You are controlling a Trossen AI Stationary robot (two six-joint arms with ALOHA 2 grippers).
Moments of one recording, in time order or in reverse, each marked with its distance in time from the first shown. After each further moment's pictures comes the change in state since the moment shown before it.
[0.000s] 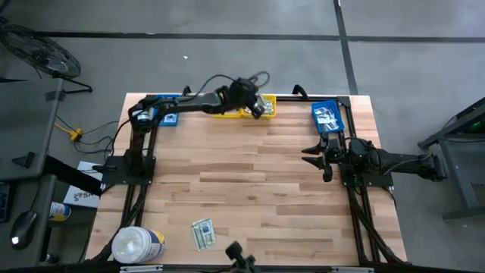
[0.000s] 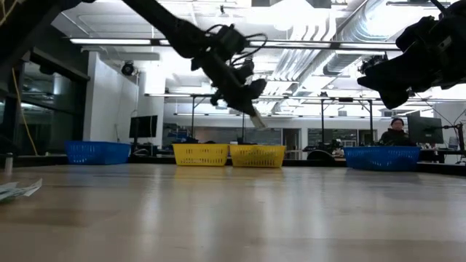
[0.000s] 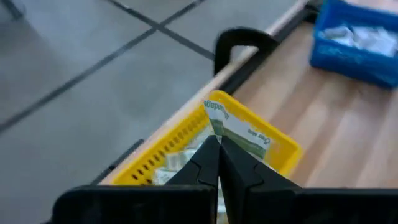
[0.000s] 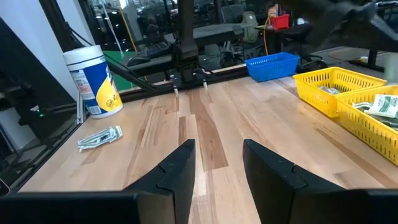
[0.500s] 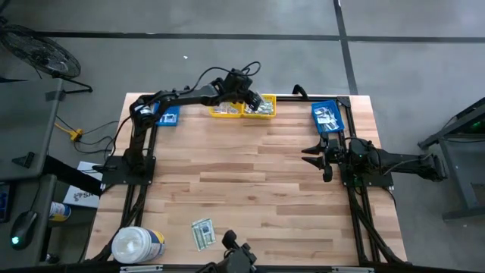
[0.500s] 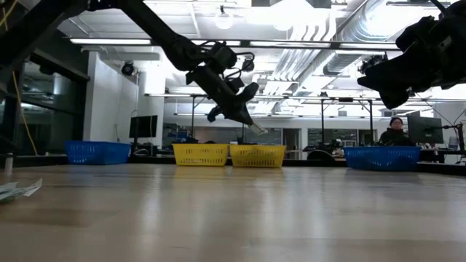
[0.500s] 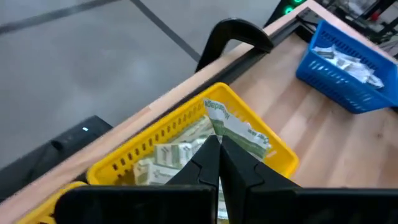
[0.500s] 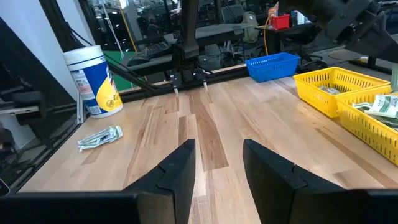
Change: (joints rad) left arm 0.128 0.046 0.000 0.031 0.271 -0.200; right arm 0.000 0.000 0.000 0.000 0.000 0.000
